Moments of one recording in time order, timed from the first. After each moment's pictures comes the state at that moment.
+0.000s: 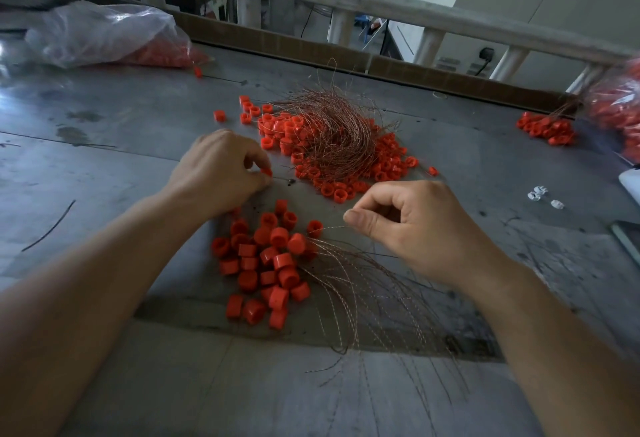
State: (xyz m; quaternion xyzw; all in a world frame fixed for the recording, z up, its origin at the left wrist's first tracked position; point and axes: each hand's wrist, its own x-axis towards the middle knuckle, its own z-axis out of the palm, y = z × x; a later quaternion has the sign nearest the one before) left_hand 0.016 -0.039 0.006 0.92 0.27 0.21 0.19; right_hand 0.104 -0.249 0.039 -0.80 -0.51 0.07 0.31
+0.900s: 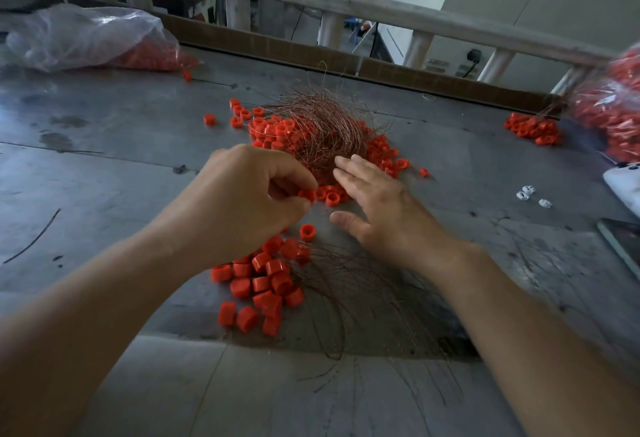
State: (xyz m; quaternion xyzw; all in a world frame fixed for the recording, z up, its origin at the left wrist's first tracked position) left_hand -0.009 -0.098 0.039 0.90 0.10 0.23 0.36; right_hand 0.128 -0.225 0.016 -0.82 -0.56 -0.02 0.12
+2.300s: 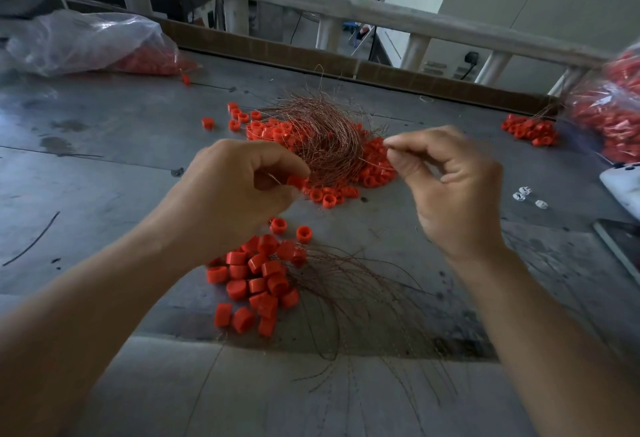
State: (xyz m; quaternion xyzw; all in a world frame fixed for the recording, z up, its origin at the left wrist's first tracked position) left_hand -0.009 -0.092 0.037 0.87 0.13 0.27 0.40; right_hand 0.130 -0.247 0.041 -0.69 -0.48 -0.22 0.50
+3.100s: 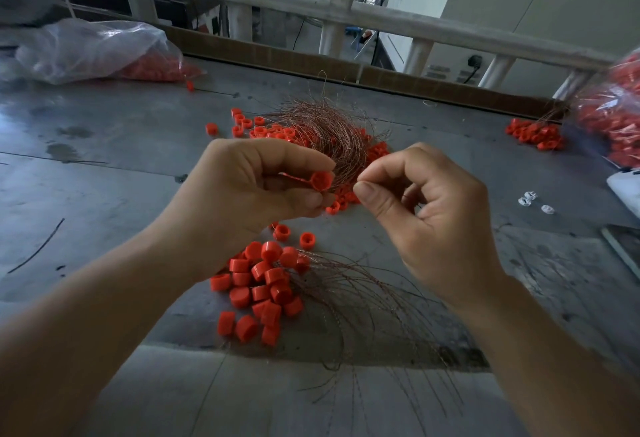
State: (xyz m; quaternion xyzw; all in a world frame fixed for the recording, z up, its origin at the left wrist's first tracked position) left_hand -0.012 -0.106 0.048 0.76 0.05 0.26 0.60; right_hand 0.093 -0.247 0.049 -0.68 -0.54 -0.16 0.47
